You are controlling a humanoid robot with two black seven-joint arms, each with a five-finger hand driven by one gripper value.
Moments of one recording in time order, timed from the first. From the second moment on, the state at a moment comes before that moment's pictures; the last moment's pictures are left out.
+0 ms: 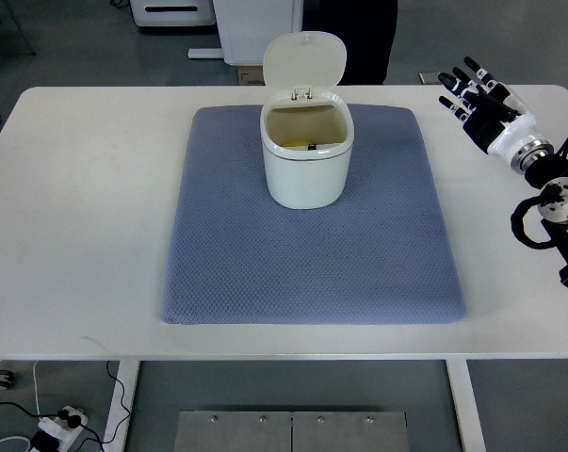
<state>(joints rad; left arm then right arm) -0.02 0.00 -0.10 -0.16 0.00 0.21 -0.12 0.80 -0.23 1.01 0.68 -0.22 0.20 0.07</state>
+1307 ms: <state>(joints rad) -0.02 0.00 -0.10 -0.16 0.00 0.21 -0.12 0.69 -0.04 1.25 0.64 -0.31 0.22 0.14</state>
